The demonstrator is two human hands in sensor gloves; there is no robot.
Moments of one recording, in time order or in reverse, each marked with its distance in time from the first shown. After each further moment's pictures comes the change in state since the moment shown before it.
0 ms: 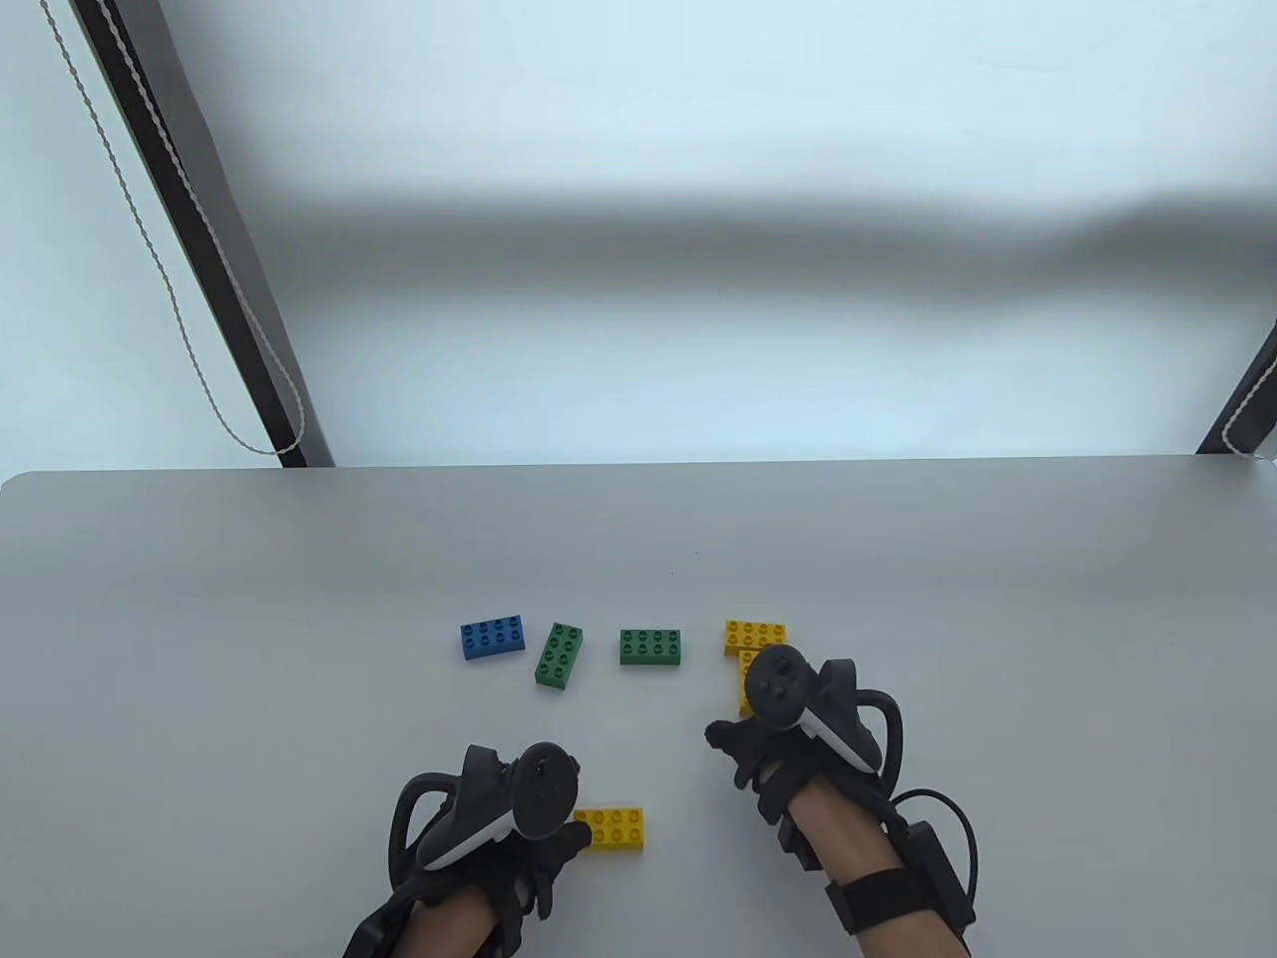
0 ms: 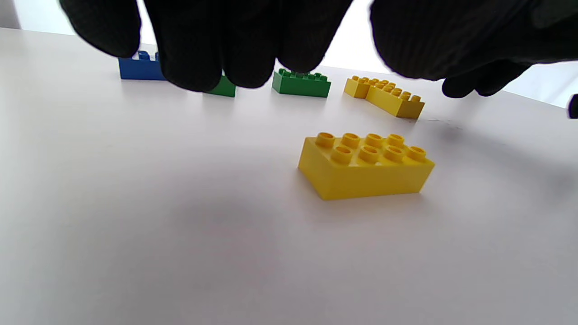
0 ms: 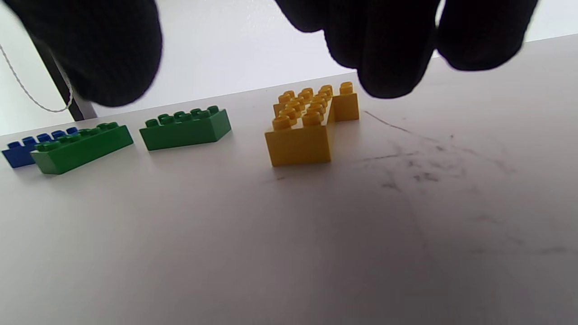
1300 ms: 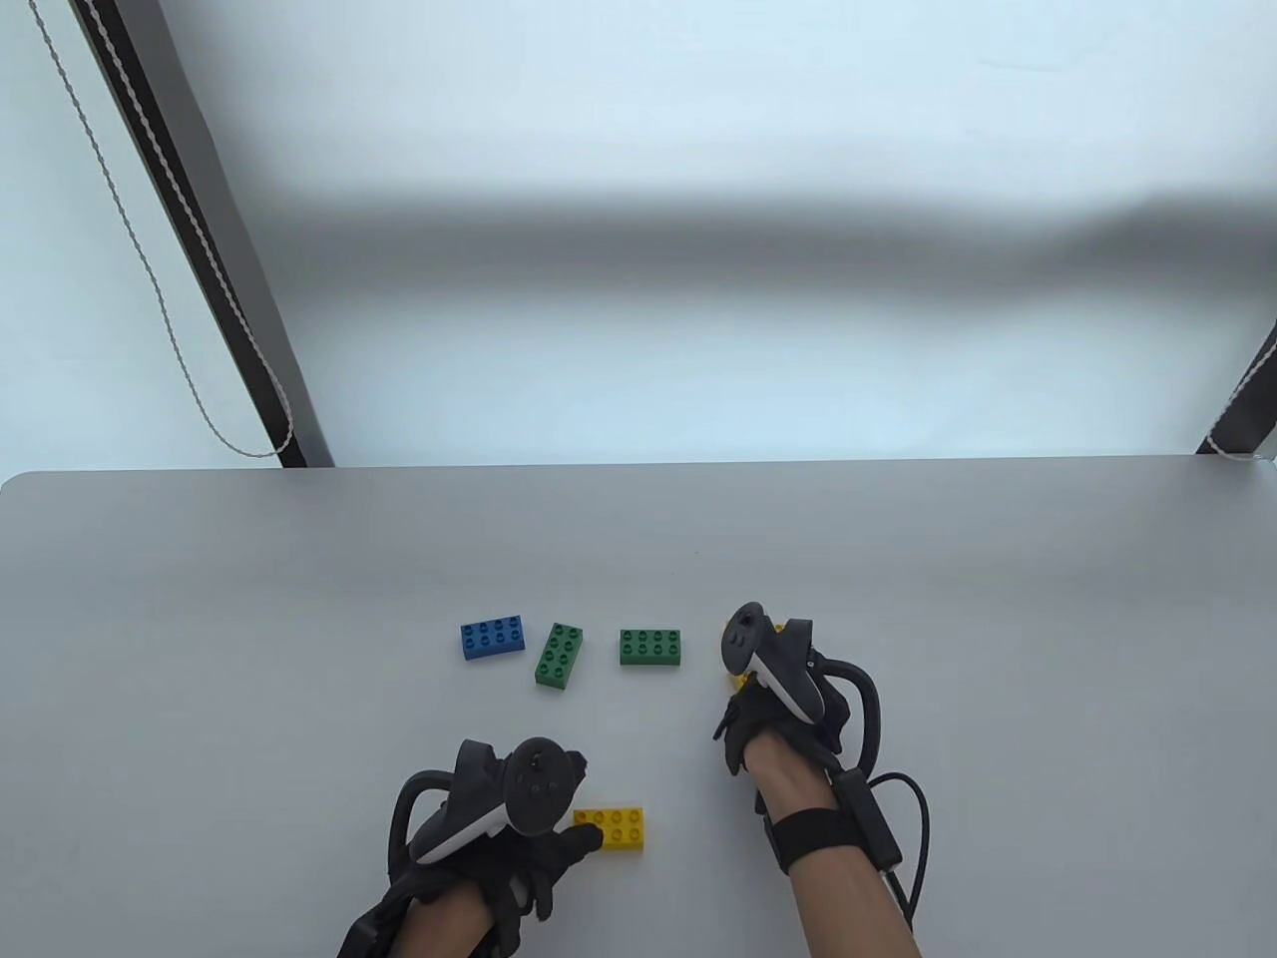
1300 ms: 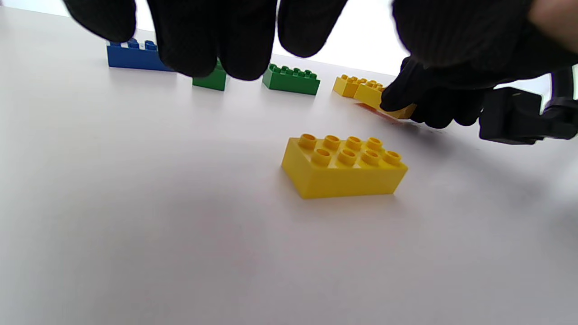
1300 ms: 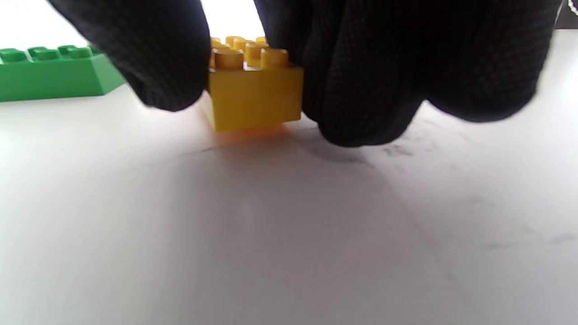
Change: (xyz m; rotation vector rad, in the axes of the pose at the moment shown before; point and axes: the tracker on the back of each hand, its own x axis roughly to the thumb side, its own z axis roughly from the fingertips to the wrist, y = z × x) left_hand -0.001 0.003 0.001 -0.035 -0.032 0.050; right_hand 0.006 0.017 -0.030 0.096 0.264 0.106
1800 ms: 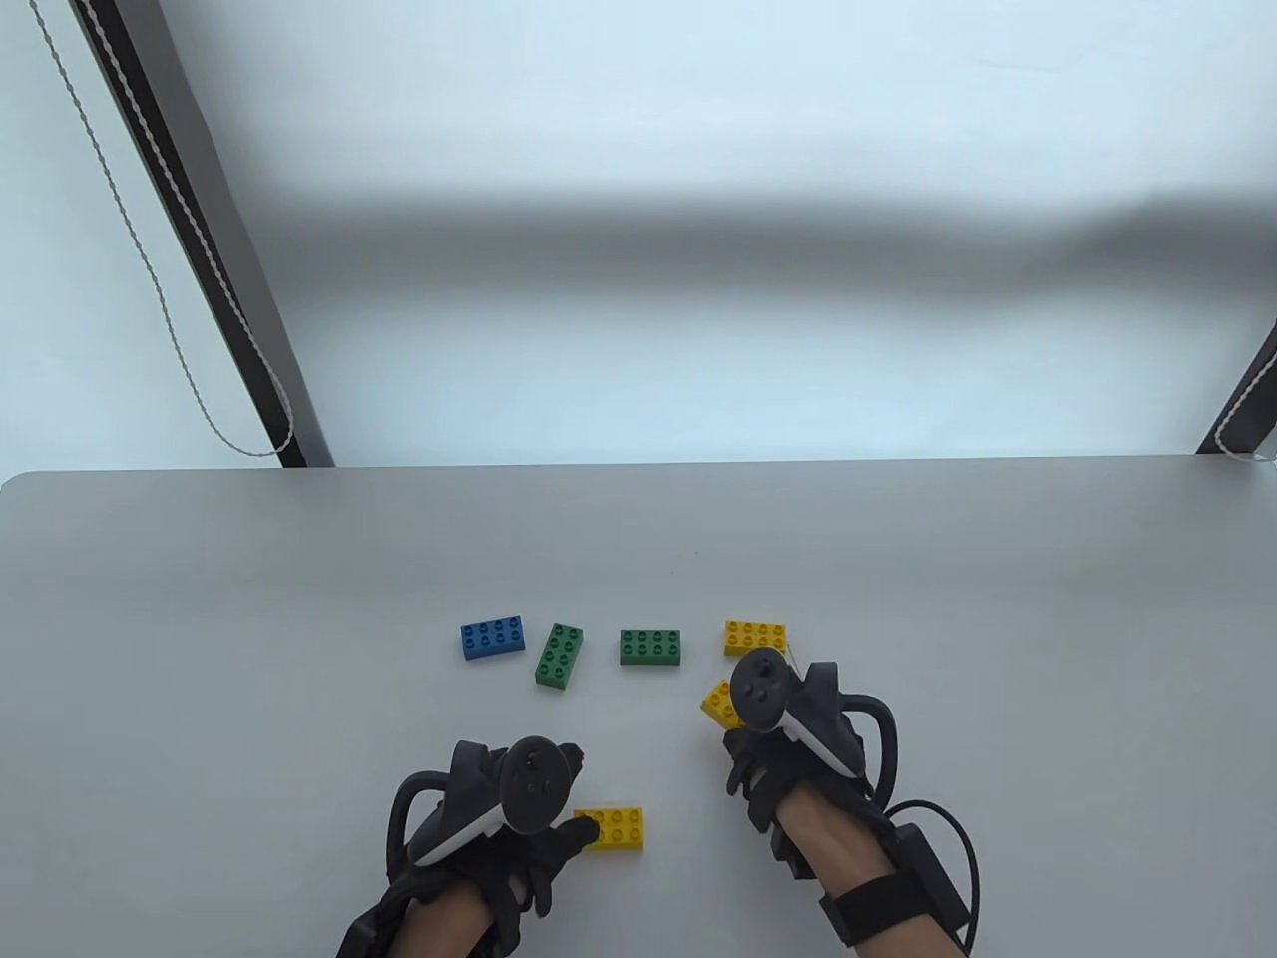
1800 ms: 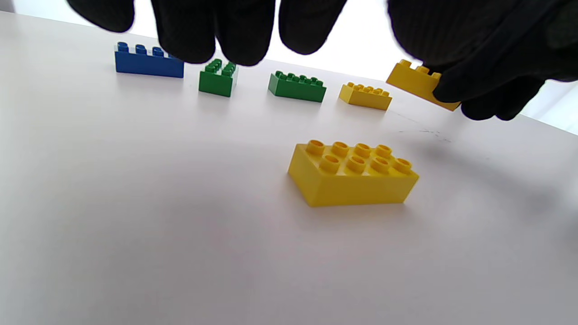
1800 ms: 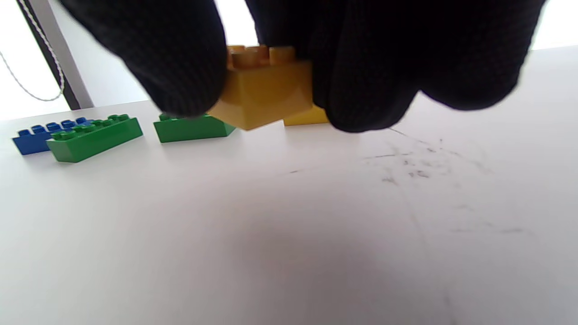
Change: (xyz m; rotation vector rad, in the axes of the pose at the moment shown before) left_hand -0.003 0.001 0.001 0.031 0.019 0.009; right_hand -0.011 -0.017 0.058 -0.102 -0.313 -0.090
